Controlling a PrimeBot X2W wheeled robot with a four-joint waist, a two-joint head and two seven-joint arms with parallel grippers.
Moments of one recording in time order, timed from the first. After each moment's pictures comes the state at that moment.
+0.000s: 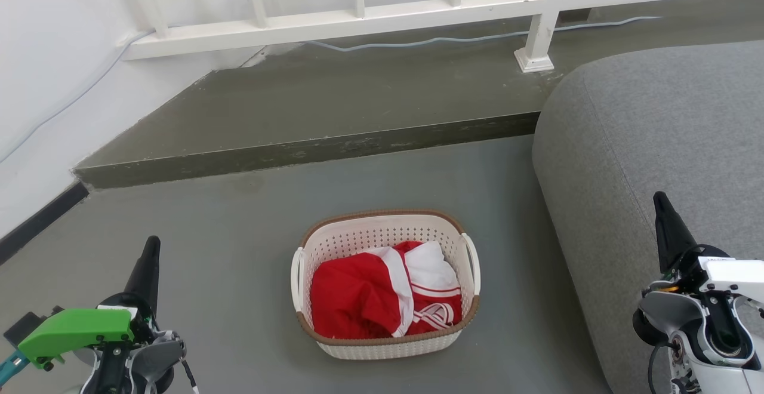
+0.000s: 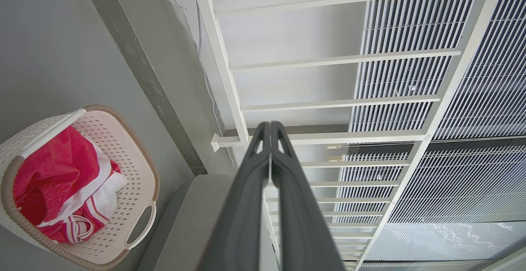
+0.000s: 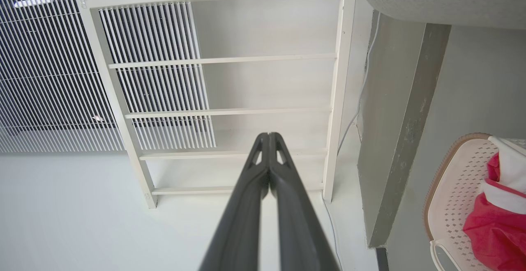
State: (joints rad) left arm -0.10 0.04 0.08 0.28 -1.61 -0.12 0.11; right arm -0.09 -0.04 -0.14 0.29 1.60 0.11 0.11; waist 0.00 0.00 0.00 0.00
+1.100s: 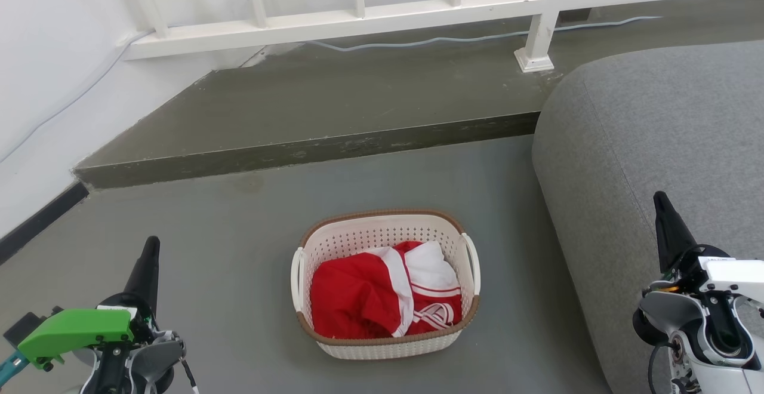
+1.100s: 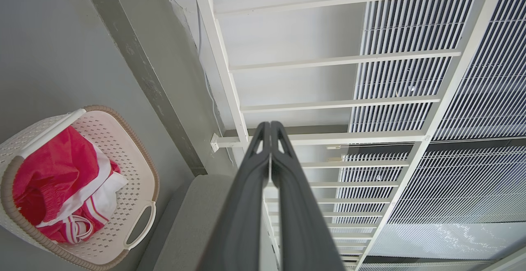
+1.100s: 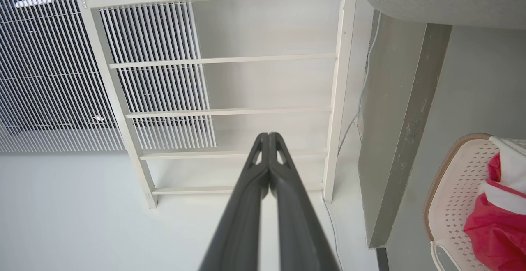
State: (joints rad) left arm -0.10 0.04 0.08 0.28 -1.61 -0.12 0.11; right arm -0.09 -0.04 -0.14 0.29 1.60 0.12 0.11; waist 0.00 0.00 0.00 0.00
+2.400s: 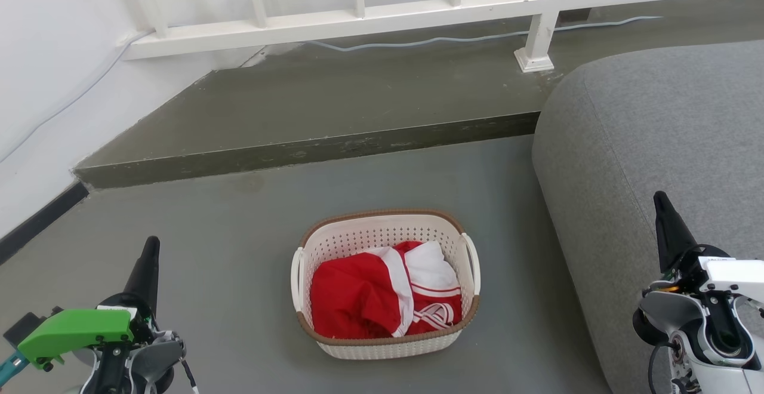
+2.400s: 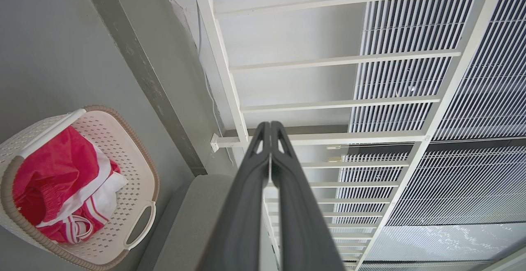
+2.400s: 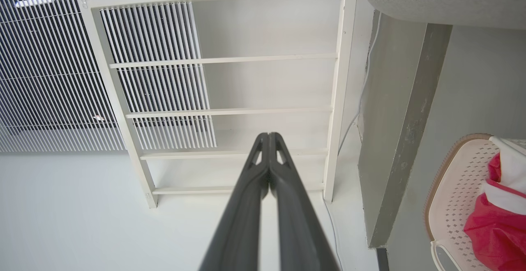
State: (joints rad) left arm -0.10 0.04 0.08 0.28 -1.61 -0.12 0.11; right arm -0.09 -0.04 -0.14 0.29 1.60 0.12 0.11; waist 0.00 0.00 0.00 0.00
